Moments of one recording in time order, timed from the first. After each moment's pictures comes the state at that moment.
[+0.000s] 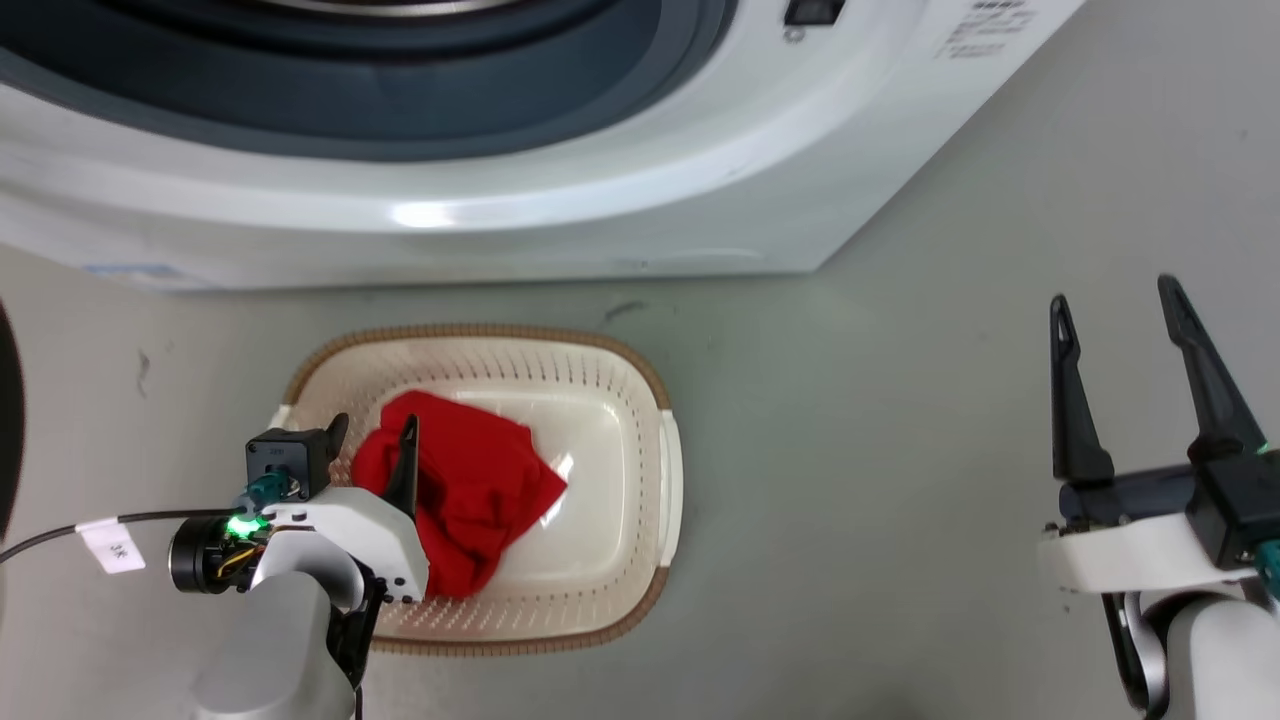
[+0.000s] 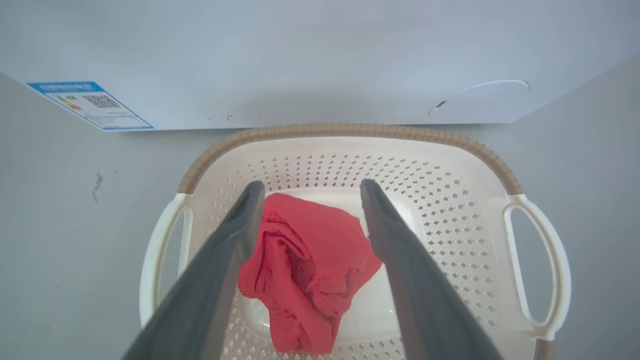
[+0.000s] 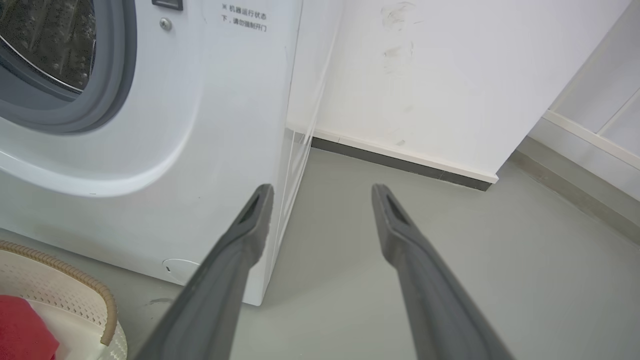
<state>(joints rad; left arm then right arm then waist) -0.50 0.17 -0.06 0.88 -0.18 -0.13 -0.26 -0.16 -0.05 -0.07 -0.07 -0.17 0.13 -0.26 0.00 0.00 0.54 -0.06</state>
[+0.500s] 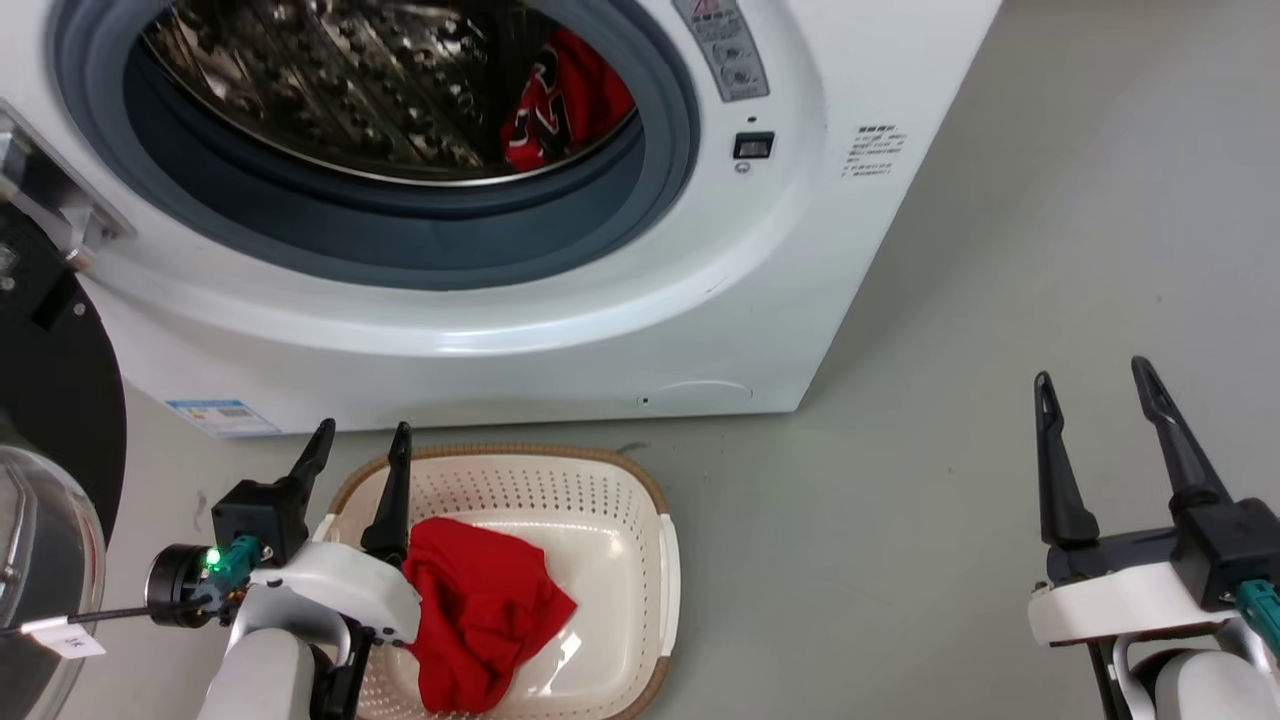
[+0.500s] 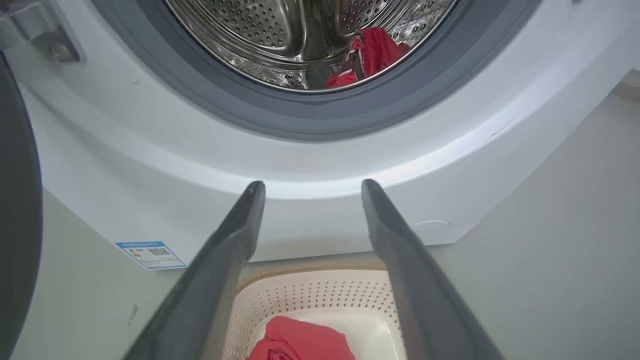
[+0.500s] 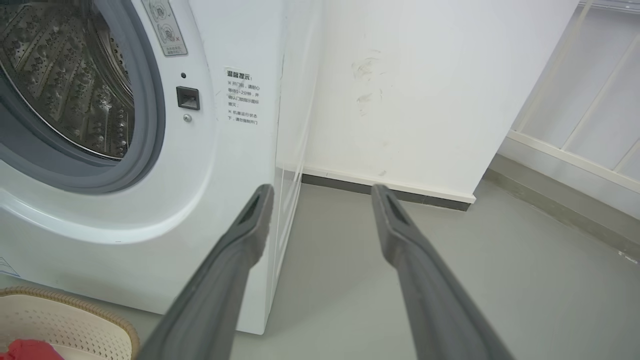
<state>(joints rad) -0.26 0.18 -0.04 0.46 -0.19 -0.13 -0.26 -0.08 -0.05 -0.08 -0.01 -0.11 0.13 -0.26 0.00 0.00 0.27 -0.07</state>
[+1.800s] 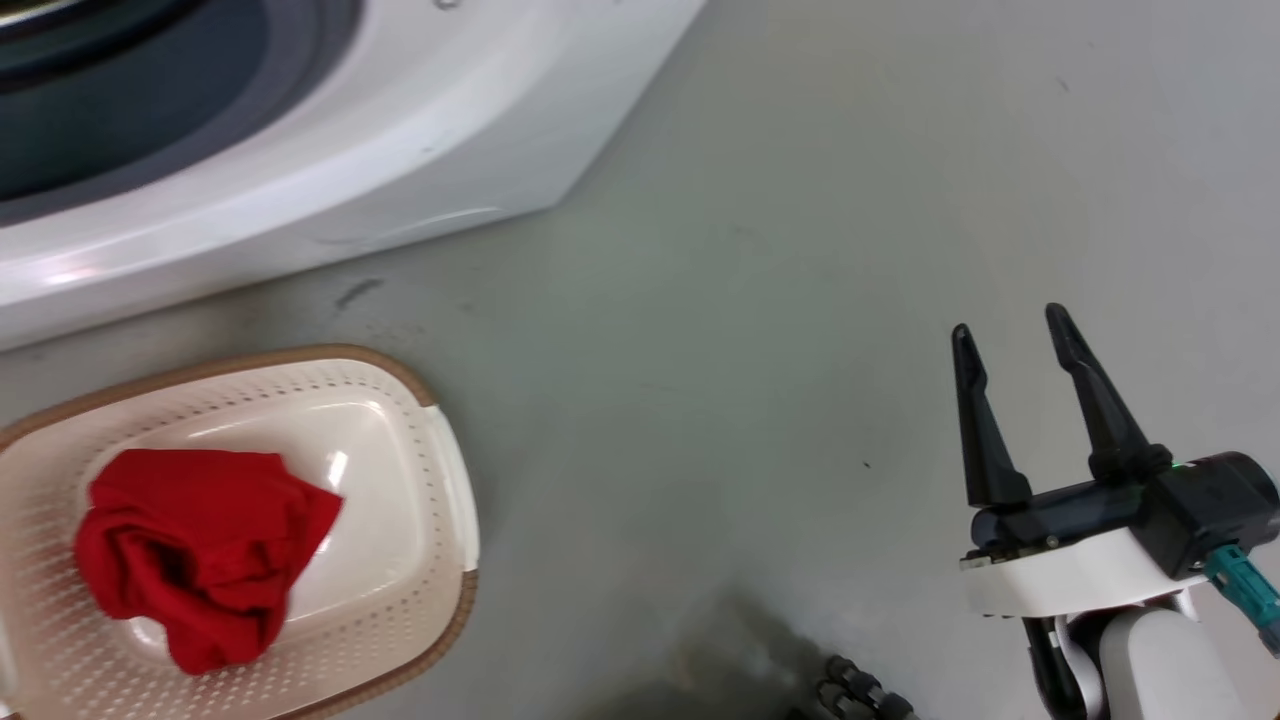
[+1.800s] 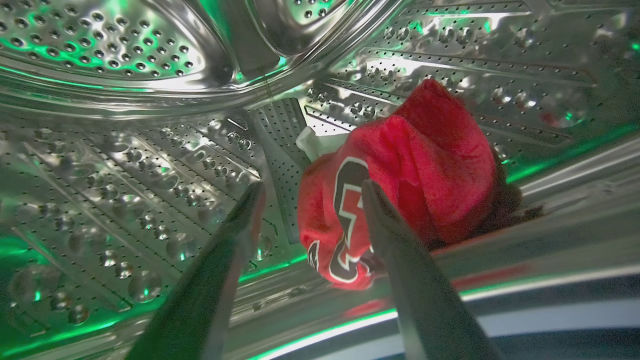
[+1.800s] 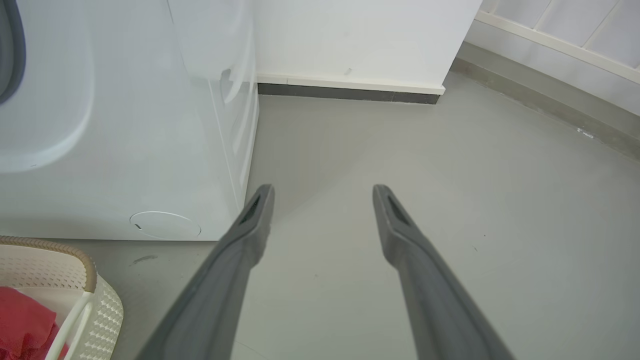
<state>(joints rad) -1.35 0.62 -0.35 0.72 -0.48 -0.13 0.52 -0.14 -0.05 0.07 -0.03 0.07 0.13 -0.26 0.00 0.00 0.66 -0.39</state>
